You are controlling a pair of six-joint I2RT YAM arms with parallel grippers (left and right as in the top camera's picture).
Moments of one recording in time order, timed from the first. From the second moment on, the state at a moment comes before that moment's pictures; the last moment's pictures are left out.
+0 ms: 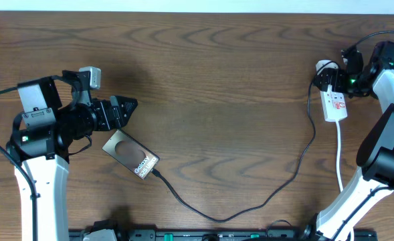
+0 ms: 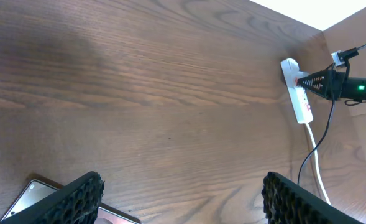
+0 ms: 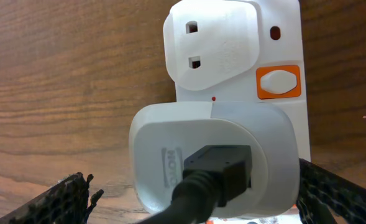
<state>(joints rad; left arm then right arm) 0.24 1.17 1.09 -0.84 0.73 -0.01 -0.38 2.14 1.57 -0.68 -0.43 -0.22</state>
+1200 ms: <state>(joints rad) 0.24 1.17 1.09 -0.84 0.73 -0.01 -0.41 2.15 1.76 -1.10 -0.34 -0.11</state>
